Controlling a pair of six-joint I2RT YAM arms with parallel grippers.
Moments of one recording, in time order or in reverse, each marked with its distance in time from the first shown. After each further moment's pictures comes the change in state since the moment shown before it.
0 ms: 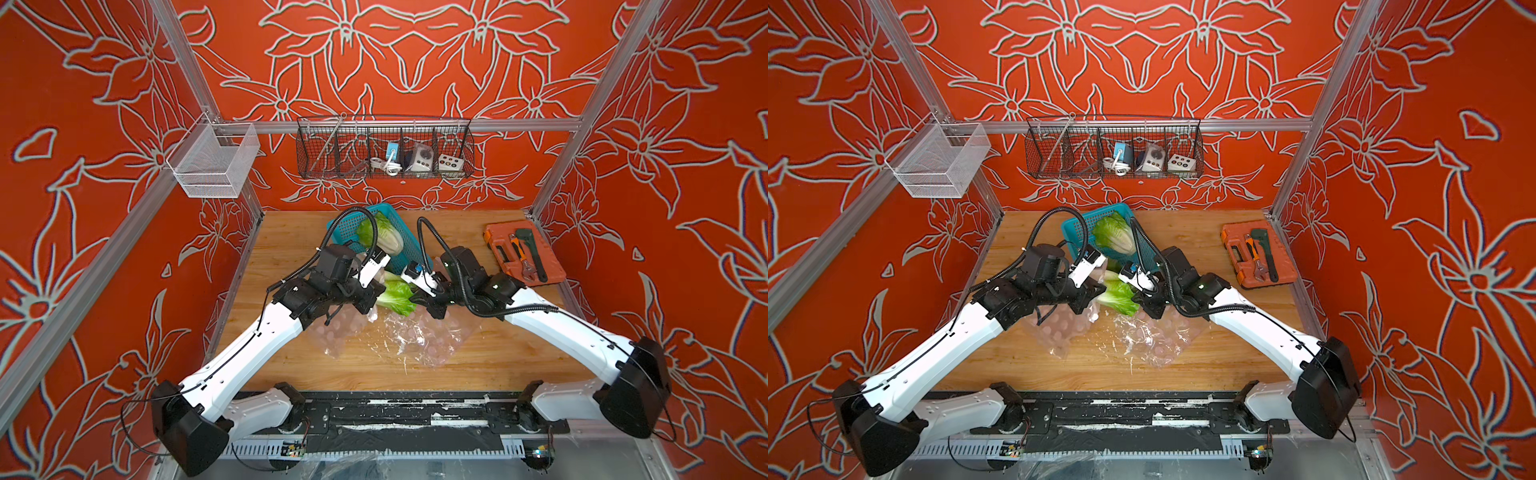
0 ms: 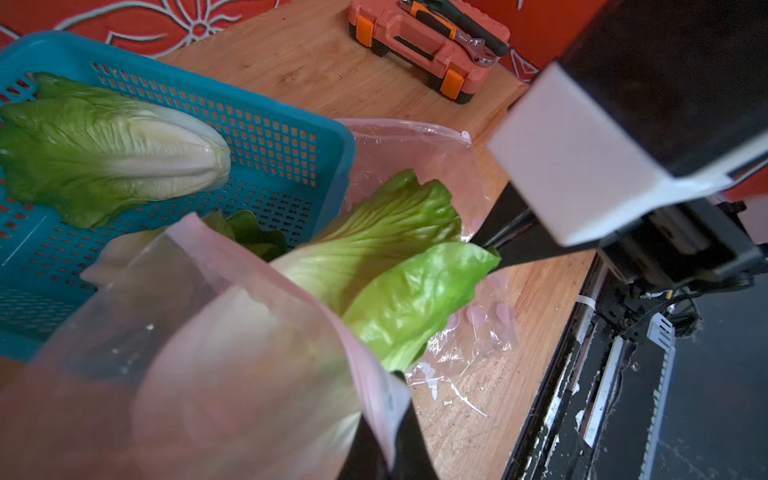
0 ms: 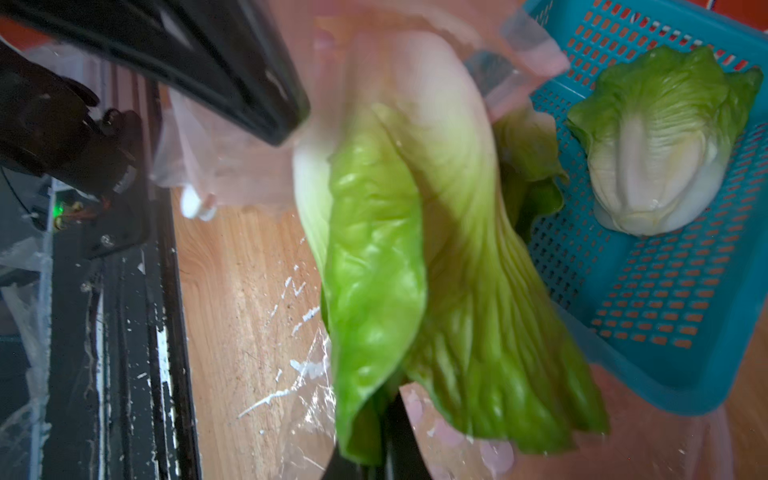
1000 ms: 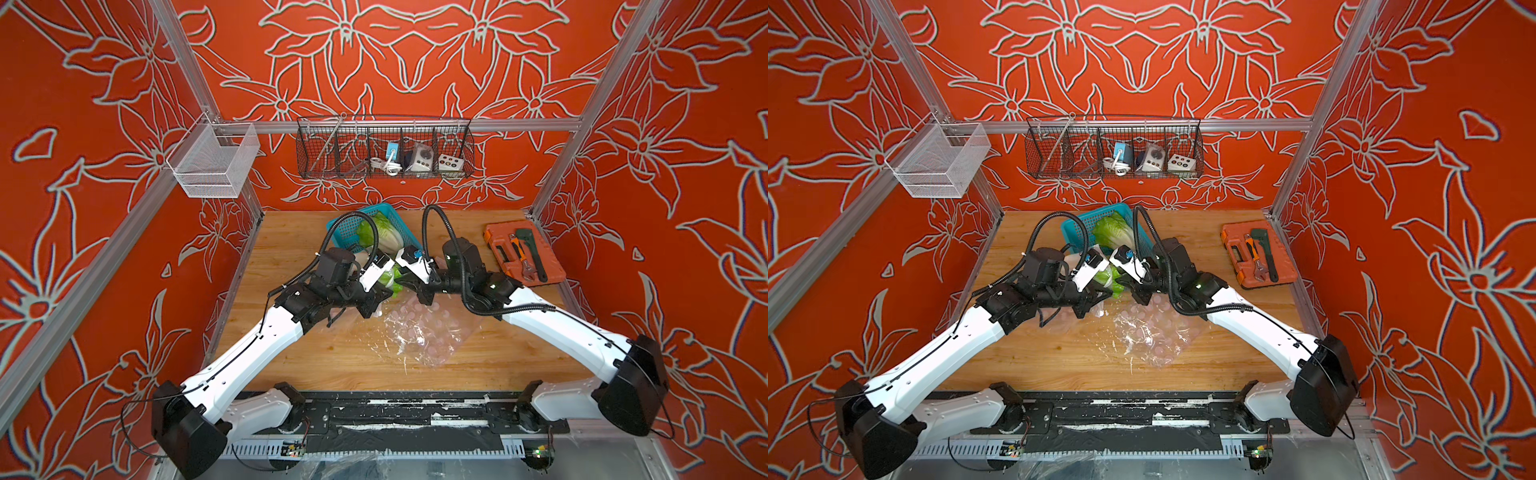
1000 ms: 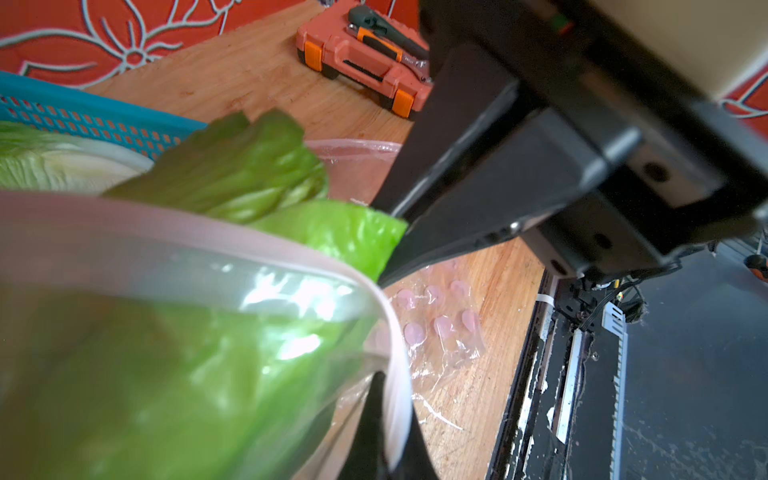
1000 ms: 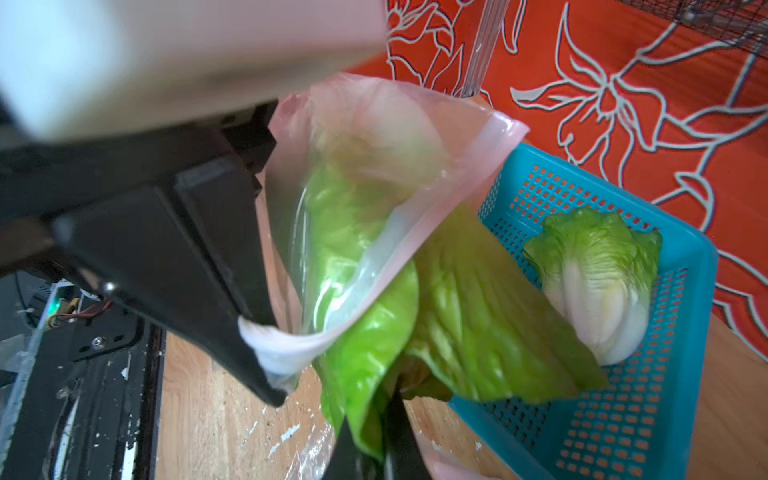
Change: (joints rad) left arm 0.000 -0.029 -0.078 0.129 0.158 -0.003; right arm 0.014 0.054 0.033 0.332 -0.093 0.105
